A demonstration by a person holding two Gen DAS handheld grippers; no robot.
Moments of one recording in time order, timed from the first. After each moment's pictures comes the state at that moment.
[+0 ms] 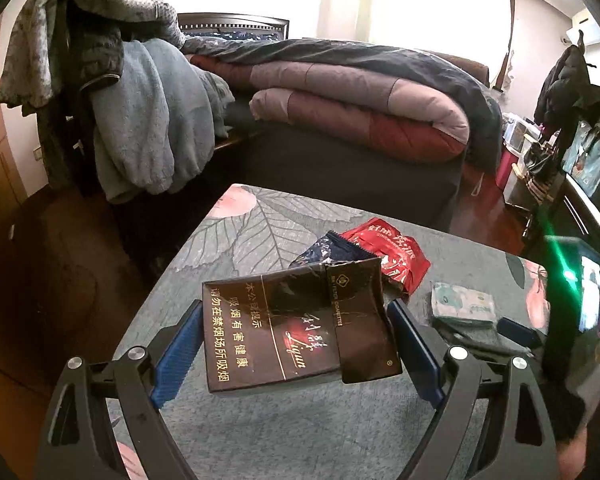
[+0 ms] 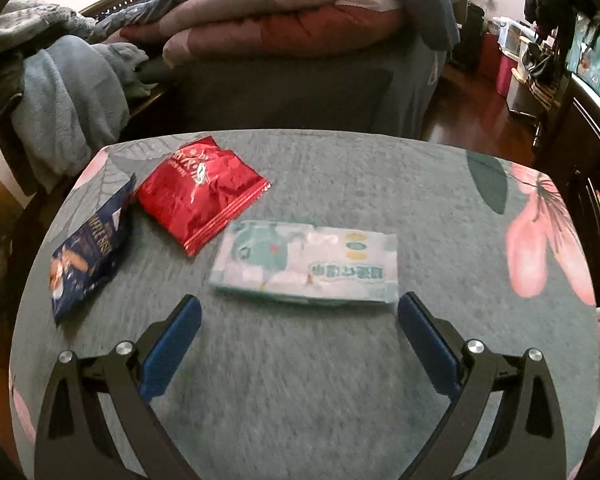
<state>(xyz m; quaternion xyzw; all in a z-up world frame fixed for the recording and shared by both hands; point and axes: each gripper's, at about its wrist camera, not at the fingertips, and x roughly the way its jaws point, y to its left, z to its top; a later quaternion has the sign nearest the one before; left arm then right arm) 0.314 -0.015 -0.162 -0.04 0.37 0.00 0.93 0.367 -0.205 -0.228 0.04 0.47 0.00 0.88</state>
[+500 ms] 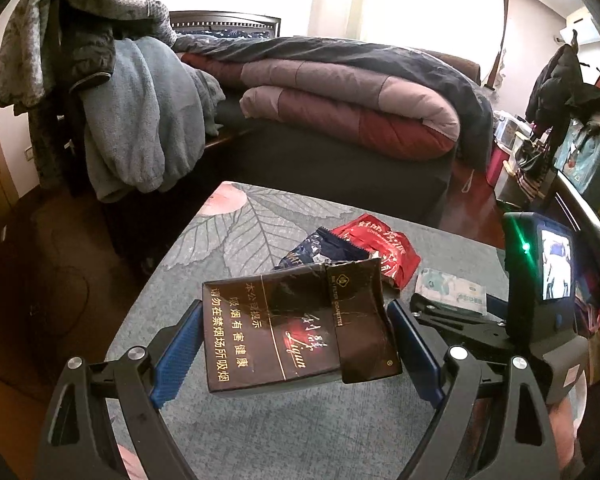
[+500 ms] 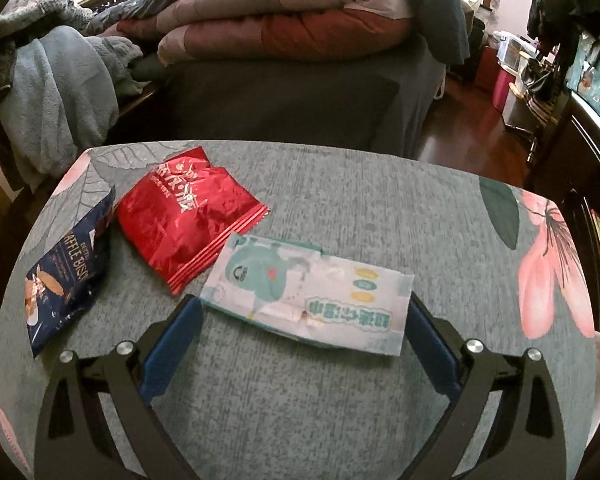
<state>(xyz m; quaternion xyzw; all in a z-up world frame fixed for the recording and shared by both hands) 0.312 -0.015 -0.163 -0.05 0.37 -0.02 0.93 0.387 -0.202 -0.232 0.02 0.46 -0.01 0.89</state>
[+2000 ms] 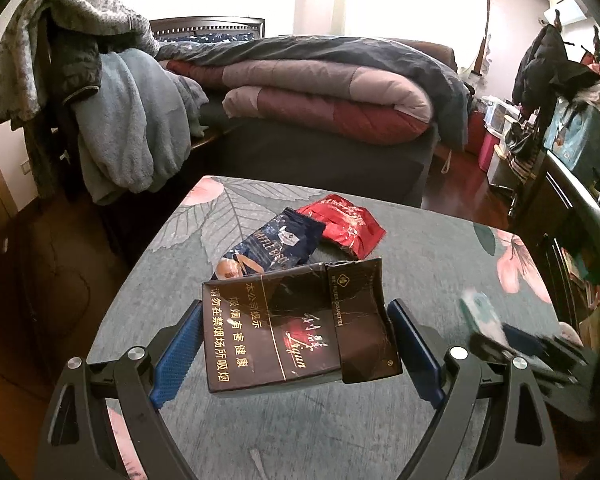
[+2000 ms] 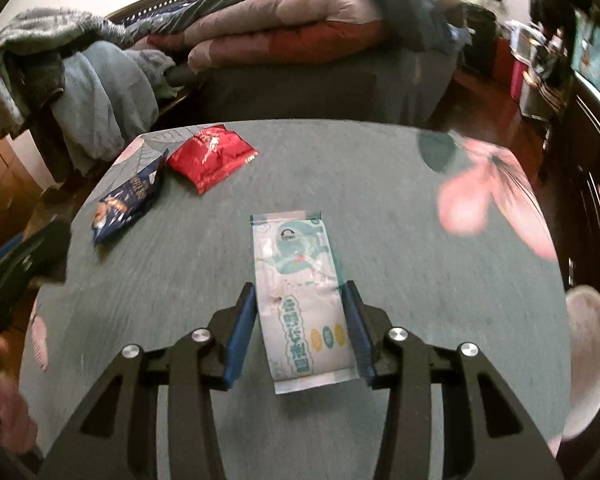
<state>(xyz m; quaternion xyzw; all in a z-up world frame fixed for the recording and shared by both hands) 0.280 -0.050 -0.158 -0.01 0.37 -0.03 0.93 0.254 -0.262 -0.198 0.07 0.45 0.05 0.89</state>
